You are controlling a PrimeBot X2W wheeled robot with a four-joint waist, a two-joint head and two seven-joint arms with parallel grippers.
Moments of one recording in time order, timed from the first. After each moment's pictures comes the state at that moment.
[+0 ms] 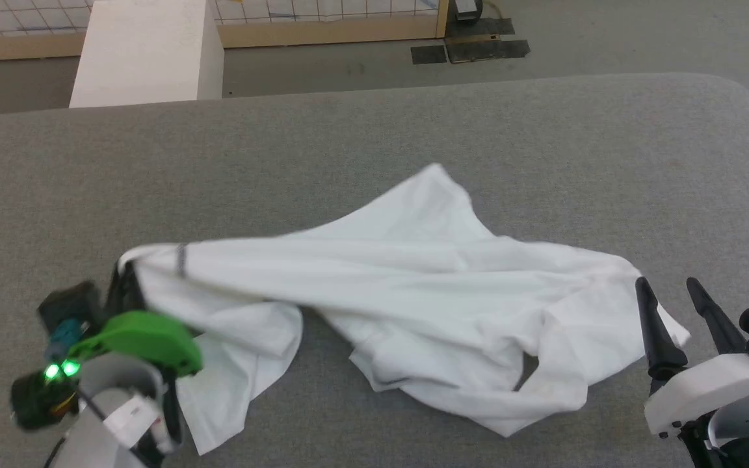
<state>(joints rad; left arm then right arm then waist) -0.22 0.27 -0.19 0.20 -0.48 0.35 -0.12 0.04 -0.05 -0.14 -0.15 0.19 0.13 0.19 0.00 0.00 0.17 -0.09</state>
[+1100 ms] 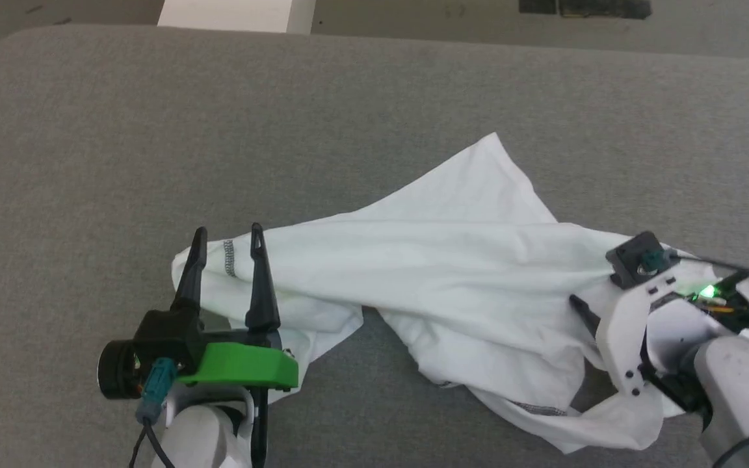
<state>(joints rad) -0.12 0.07 -0.21 -0.03 -0.22 0.17 -0.26 -0.31 -0.37 0.31 0.21 0.21 0.13 0.54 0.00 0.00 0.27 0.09</state>
